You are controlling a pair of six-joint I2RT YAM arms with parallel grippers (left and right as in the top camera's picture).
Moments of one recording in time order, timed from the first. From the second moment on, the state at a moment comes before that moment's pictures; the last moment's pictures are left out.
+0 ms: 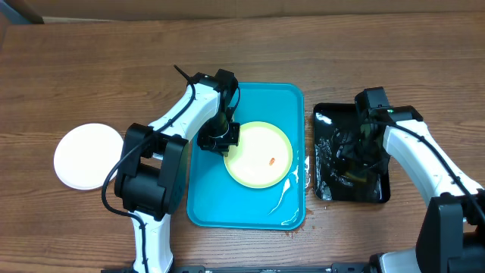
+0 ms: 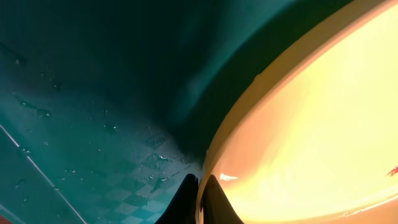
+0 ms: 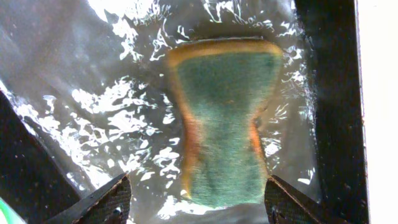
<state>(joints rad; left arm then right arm) -0.36 2.12 1.53 -1.17 0.16 -0.28 0.10 1.63 1.05 -0.98 0.04 0.51</state>
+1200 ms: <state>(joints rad) -0.36 2.12 1.53 -1.17 0.16 -0.28 0.11 1.62 1.00 -0.92 -0.08 0.44</state>
